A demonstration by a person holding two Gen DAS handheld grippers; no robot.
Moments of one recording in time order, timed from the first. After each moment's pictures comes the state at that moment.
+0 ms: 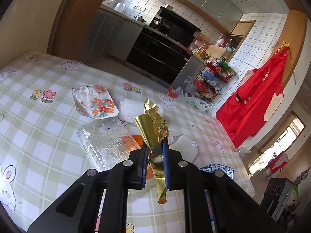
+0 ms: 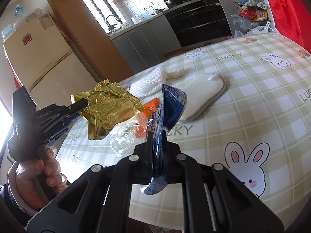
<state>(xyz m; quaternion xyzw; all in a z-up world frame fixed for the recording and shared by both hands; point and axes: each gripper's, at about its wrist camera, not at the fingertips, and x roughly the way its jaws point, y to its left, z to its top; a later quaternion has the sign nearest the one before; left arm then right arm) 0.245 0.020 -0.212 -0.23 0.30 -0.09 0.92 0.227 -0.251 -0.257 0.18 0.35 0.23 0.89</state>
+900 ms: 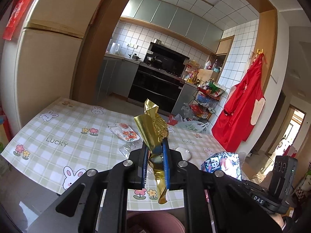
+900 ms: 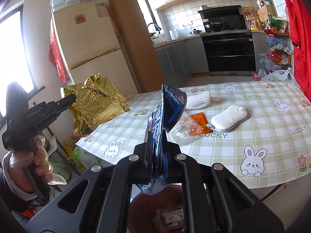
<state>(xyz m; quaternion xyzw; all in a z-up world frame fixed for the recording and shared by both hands) 0.030 0.080 -0.101 -0.17 0.18 -0.07 0.97 0.080 -0.193 -0.155 0.08 0.28 0.30 0.91</state>
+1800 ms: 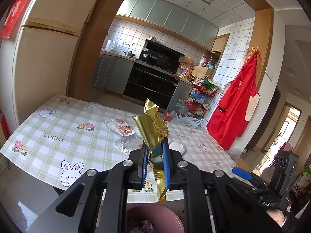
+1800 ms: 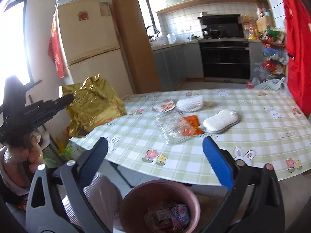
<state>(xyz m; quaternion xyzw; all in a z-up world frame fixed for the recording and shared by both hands) 0.019 0.077 -0.106 -0.17 0.19 -0.10 0.96 0.058 -0.200 -0.143 0.05 0.25 0.25 0.93</state>
